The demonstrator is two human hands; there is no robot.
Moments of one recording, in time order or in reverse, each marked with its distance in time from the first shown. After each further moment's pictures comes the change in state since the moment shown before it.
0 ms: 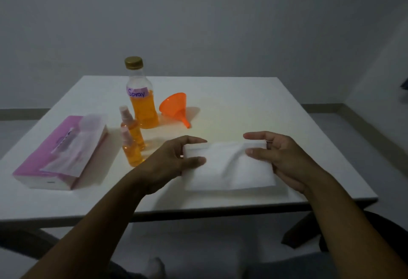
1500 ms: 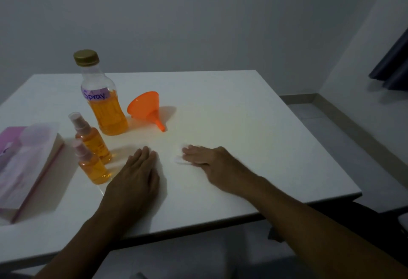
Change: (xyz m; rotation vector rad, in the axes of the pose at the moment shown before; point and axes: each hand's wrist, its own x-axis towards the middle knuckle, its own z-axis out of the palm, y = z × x) left_hand 0.024 -0.082 -0.014 1.168 0.351 0.259; right_hand 0.084 0.076 0.044 -0.924 -0.214 -0.569
